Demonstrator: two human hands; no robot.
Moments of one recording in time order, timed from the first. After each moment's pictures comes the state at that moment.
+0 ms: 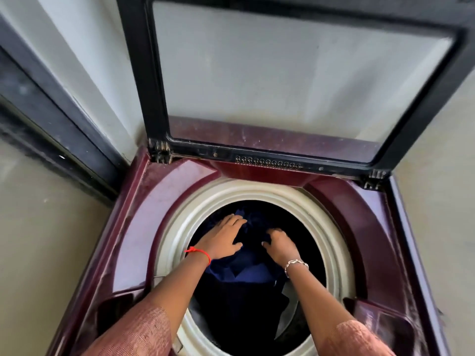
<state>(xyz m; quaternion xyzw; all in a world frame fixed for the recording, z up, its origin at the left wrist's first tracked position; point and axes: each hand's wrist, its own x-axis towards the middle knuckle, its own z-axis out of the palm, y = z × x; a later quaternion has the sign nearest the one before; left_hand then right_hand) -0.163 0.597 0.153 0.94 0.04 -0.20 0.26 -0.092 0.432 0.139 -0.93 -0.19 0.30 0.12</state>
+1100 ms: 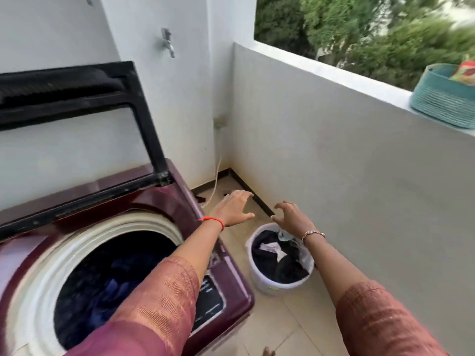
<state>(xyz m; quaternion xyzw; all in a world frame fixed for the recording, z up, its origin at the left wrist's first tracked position) -0.127 0.210 0.342 0.93 -0.29 -0.10 0.18 -0.183 0.028 0.328 -0.97 0.05 0.07 0.22</state>
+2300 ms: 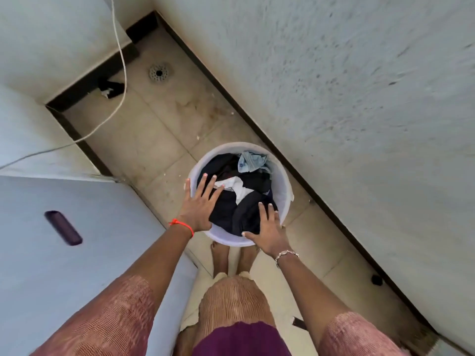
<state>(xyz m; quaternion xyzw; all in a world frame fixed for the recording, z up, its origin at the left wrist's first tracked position) 0.006 0.025 -0.053 0.87 -0.33 -0.34 -0.12 -0.109 -0.147 -0.066 -0.86 0.20 0.40 0.24</state>
